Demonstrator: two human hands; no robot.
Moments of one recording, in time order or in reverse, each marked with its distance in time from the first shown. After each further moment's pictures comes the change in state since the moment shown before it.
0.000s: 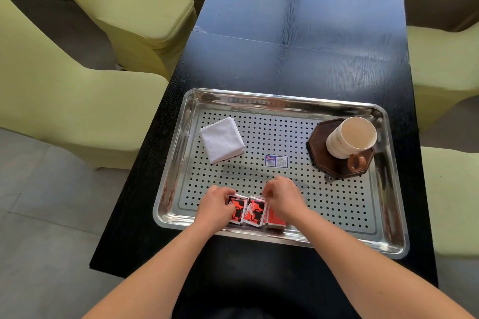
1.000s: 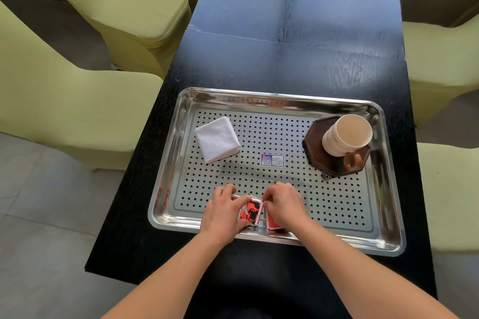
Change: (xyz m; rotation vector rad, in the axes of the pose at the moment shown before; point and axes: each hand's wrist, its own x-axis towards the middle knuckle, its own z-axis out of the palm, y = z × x) left_hand -0.014 0.011 0.027 0.478 0.032 0.287; right_hand -0.013 0.009 0.008 -0.013 0.042 0.052
